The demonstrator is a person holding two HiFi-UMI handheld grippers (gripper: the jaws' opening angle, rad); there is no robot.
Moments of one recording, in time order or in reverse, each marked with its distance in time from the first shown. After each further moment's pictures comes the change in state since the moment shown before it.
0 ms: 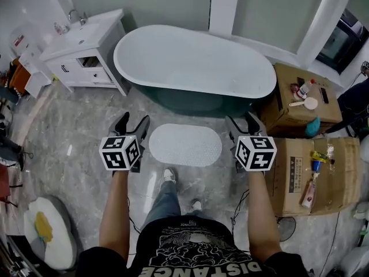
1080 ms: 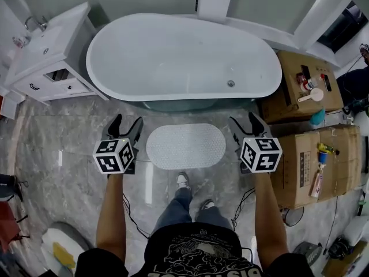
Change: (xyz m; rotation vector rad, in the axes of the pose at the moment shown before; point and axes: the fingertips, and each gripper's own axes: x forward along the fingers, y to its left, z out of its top) left arm 0.211 0.144 -0.019 -0.025 0.153 -0.142; right arm 0.190 -0.017 -0.020 0.065 0.170 -0.164
